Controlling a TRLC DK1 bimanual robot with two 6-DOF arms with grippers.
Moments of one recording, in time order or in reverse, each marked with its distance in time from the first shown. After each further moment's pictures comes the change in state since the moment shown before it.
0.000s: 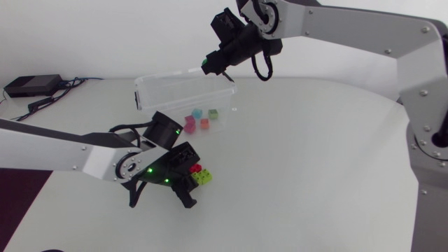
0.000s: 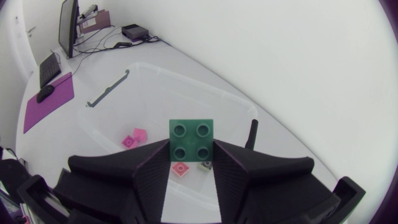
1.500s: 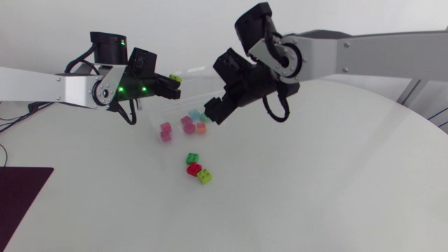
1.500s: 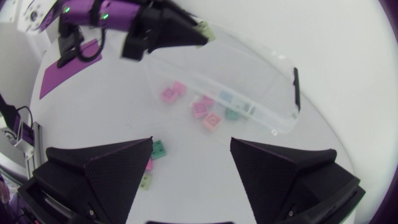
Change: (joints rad) left arm 0.361 0.115 0.392 0.365 0.121 -0.230; right arm 0.099 -0.346 -0.607 0.128 0.026 -0.002
